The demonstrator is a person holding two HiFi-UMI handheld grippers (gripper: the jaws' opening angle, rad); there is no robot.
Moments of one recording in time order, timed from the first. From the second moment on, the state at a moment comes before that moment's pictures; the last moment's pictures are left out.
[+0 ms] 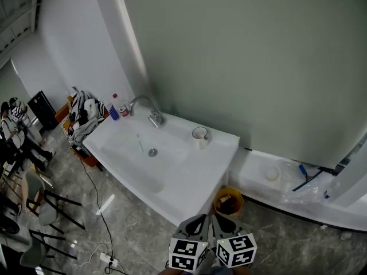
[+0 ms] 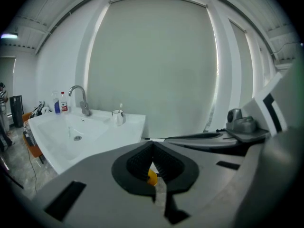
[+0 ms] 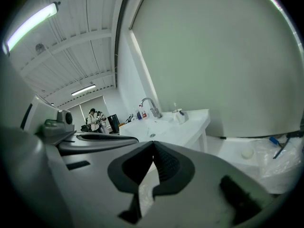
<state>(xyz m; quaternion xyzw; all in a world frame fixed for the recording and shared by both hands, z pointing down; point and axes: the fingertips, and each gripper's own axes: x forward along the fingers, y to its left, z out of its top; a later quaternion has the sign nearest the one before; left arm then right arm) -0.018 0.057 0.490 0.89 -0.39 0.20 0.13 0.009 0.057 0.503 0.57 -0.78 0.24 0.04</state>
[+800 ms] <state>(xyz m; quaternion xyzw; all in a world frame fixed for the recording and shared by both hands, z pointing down) -0.023 0.009 0.493 0.88 -0.40 0.19 0.15 0.001 0.011 0.504 0.56 -0.79 0.24 0.06</state>
